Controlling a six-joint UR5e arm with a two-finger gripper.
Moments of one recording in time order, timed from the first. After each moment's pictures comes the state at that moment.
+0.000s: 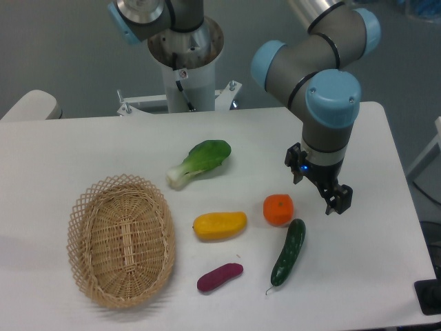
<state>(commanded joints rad) 2.62 -1.98 -1.46 -1.13 1.60 1.56</state>
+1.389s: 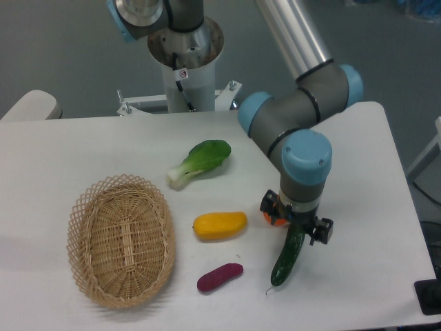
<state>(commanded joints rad) 2.53 -2.19 -1.45 -0.94 1.61 1.03</state>
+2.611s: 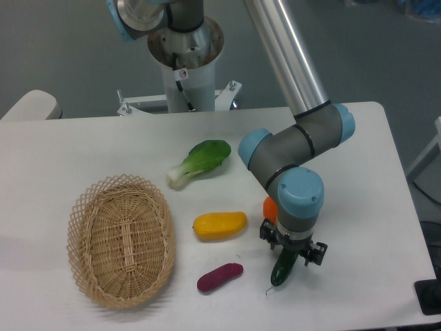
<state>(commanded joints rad) 2.52 -2.25 -1.46 -0.90 1.61 1.04</state>
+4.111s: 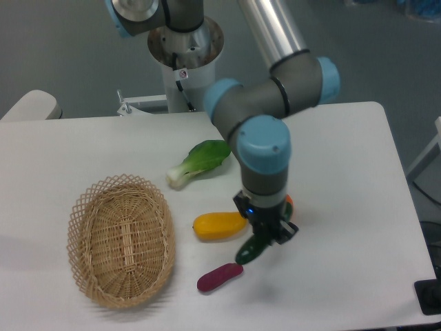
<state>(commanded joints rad) 2.41 -1.97 -1.44 -1.19 1.61 1.26</state>
